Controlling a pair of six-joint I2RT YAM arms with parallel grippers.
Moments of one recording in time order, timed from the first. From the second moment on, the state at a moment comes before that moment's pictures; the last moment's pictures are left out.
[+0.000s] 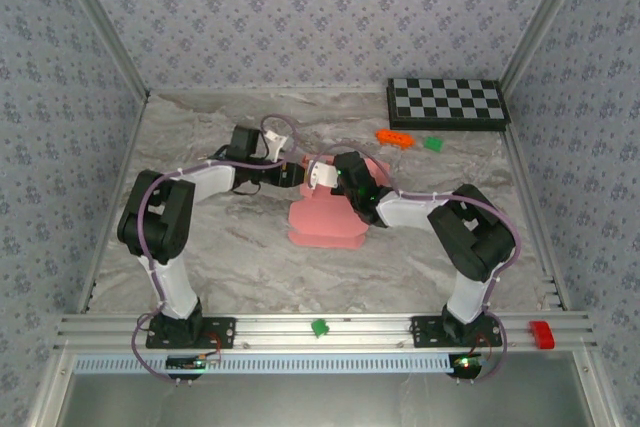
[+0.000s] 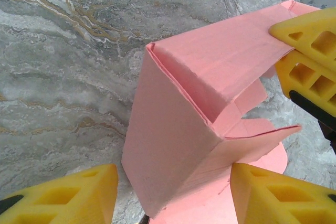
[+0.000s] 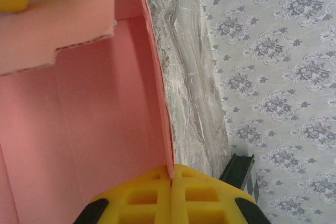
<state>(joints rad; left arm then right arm) -0.35 1.84 1.07 -0.06 0.69 -0.17 0.70 1.77 0.91 0.40 0.36 -1.02</state>
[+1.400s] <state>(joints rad) -0.36 1.77 0.90 0.16 0.71 -0.22 0.77 1.79 0.82 0.66 0.47 -1.09</state>
